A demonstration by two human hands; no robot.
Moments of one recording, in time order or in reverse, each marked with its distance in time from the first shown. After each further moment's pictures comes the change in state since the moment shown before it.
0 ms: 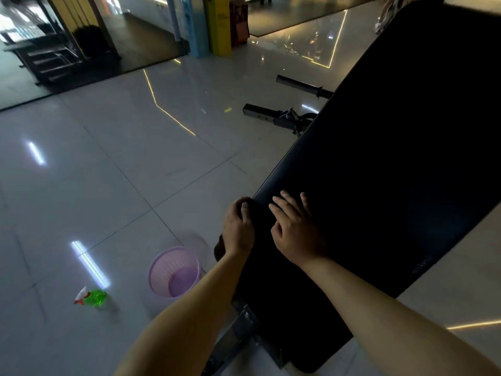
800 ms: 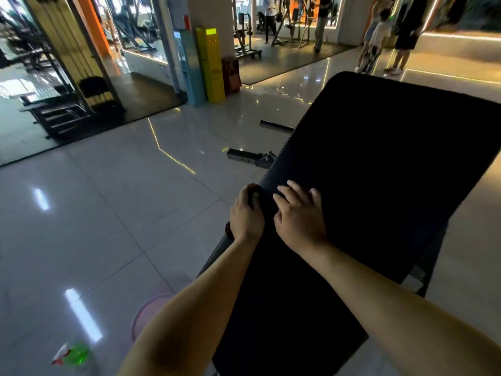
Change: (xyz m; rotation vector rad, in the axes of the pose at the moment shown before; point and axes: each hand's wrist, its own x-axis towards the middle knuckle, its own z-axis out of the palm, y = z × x) left_hand 0.043 0.146 0.092 0.079 0.058 0.304; right_hand 0.069 0.092 -0.105 -0.163 0.142 0.091
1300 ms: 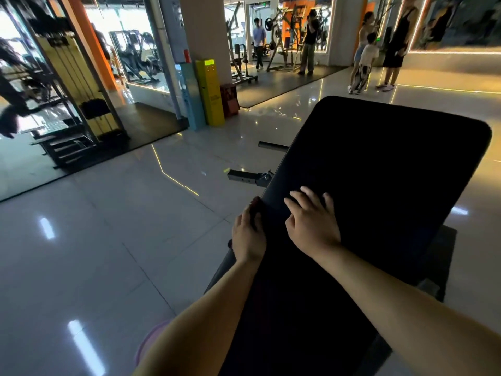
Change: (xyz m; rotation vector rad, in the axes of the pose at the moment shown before) left_hand -0.006 -0.007 0.001 0.128 -0.024 0.008; right_hand 0.010 0.030 -0.017 -0.071 -0.025 0.083
